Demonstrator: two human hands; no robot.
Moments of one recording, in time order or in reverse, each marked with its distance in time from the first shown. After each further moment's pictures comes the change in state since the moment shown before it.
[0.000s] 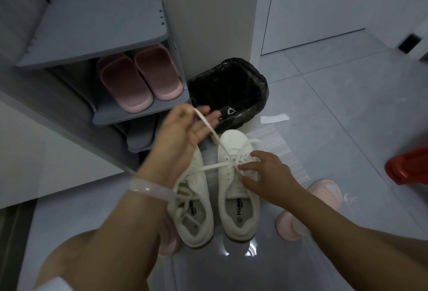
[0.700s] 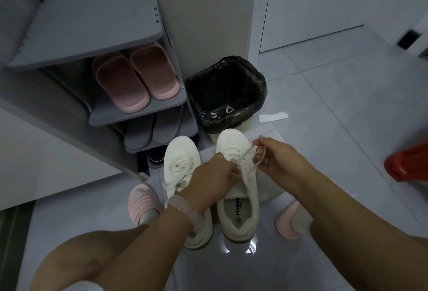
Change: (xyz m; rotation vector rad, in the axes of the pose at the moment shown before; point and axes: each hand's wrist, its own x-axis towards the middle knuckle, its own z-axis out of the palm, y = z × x) left_hand -0.010 -0.081 -0.009 1.724 -0.461 0.038; right_hand 0.017 -0.003 -0.025 1.521 0.050 0.431
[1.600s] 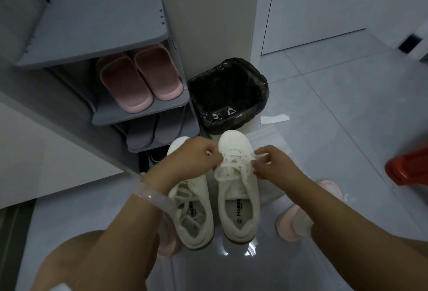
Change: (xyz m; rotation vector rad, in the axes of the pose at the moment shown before) left_hand -0.021 -0.010 -0.075 -0.398 -0.038 -0.088; right_hand 0.002 0.017 -0.008 -0.779 0.011 -0.181
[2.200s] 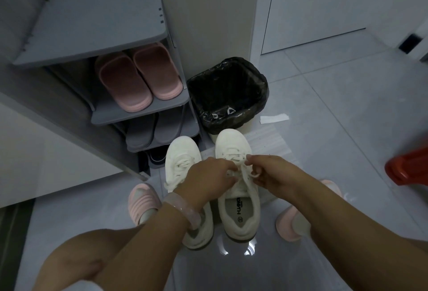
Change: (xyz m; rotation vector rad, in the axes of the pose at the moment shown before) left_hand 0.014 -0.012 0.056 0.379 -0.005 0.049; right_hand 0.003 -0.008 0.005 0.552 -0.116 0.300
